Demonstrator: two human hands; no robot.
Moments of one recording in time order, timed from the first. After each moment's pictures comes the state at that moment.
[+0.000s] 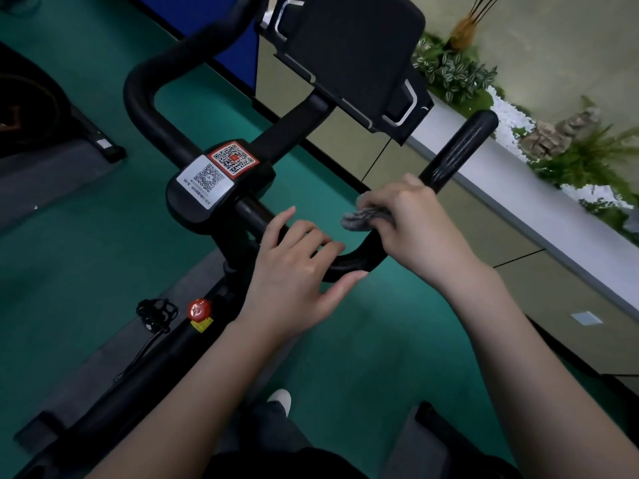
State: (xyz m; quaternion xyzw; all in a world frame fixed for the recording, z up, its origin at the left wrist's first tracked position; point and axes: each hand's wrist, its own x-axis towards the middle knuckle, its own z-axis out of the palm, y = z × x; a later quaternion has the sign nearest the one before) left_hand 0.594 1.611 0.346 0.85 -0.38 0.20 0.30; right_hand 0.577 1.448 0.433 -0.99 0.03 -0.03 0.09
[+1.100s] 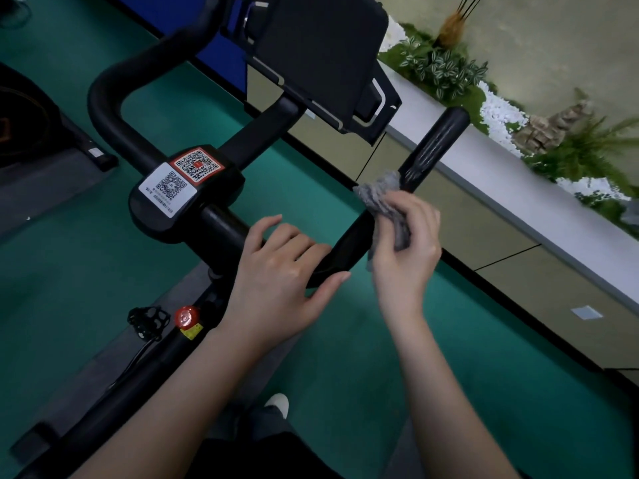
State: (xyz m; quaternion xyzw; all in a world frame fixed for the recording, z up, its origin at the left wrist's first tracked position) left_hand 0.589 1.594 0.356 0.85 -0.39 0.20 0.29; right_hand 0.549 1.446 0.380 -0.83 0.18 -0.42 0.30
